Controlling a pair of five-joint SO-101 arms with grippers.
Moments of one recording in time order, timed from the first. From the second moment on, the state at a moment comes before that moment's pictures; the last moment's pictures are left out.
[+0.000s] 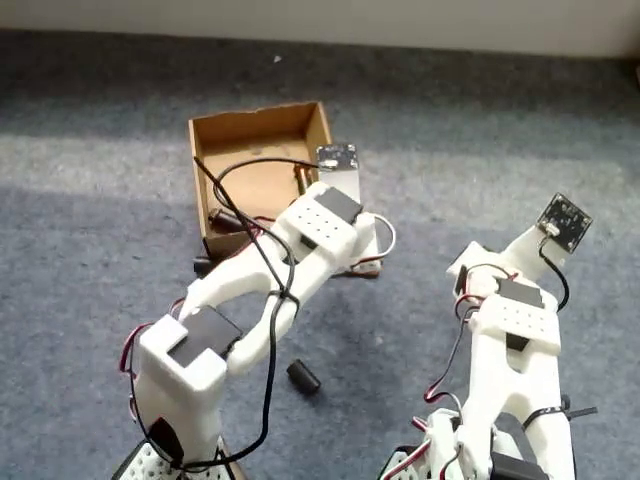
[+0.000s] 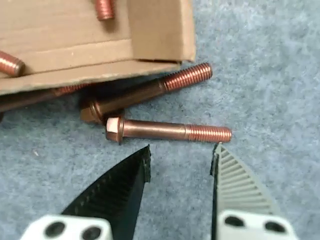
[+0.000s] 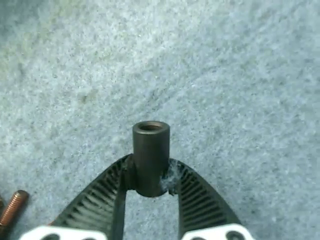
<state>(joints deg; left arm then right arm) 31.3 21.6 0.4 67.7 48.0 10.0 -30.3 58.9 35.4 -21.8</state>
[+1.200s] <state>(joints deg) 27.1 41.1 -22.4 95.9 40.9 9.8 -30.3 58.9 35.4 -21.8</state>
